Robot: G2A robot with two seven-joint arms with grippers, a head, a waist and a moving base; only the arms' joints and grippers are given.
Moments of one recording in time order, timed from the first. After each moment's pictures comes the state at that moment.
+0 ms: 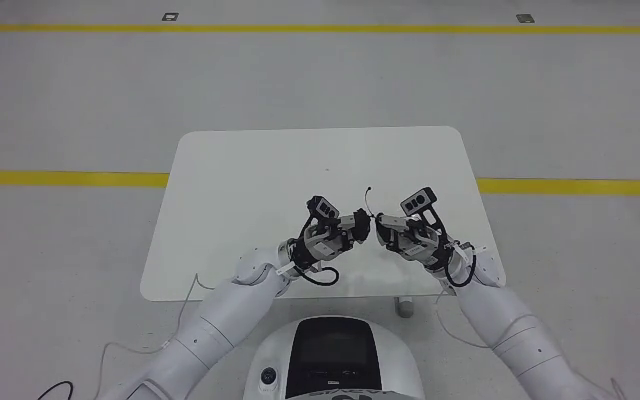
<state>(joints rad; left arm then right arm) 1.22 -1.29 -0.84 -1.33 -1.10 -0.34 -1.01 -1.36 -1.10 1.09 -1.37 1.17 -0.28 1.24</state>
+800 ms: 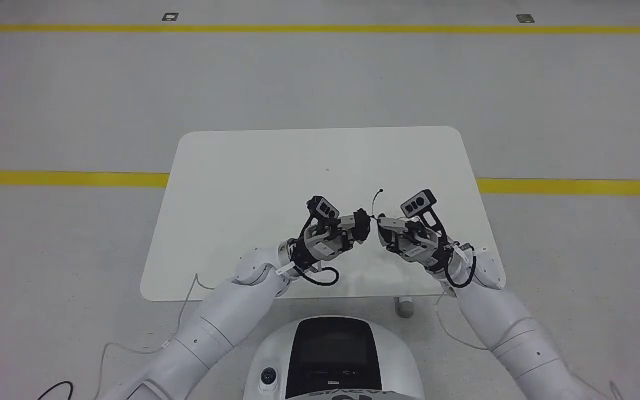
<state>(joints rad) 1.22 -1.29 -0.84 -1.33 -1.10 -0.34 -1.01 -1.38 -1.12 1.12 -1.37 1.13 -0.25 1.24</state>
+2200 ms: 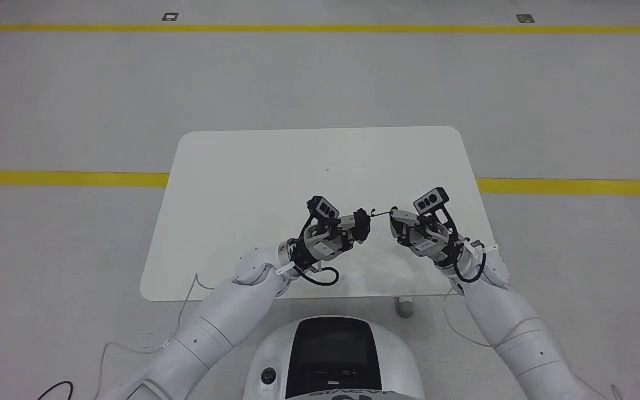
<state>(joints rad) 1.22 -1.29 -0.84 -1.33 -1.10 -0.34 -1.01 -1.39 -1.14 1.22 -1.32 1.11 -0.22 1.25</state>
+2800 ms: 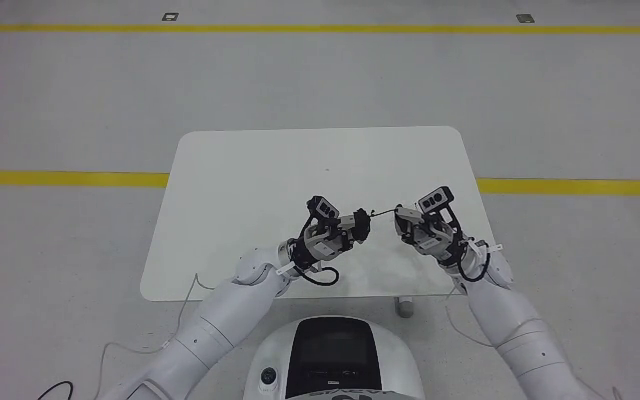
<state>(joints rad) 1.22 -1.29 -0.84 -1.33 -1.10 -0.34 -1.01 -1.40 -1.15 1.25 -1.32 1.10 -0.21 1.25</state>
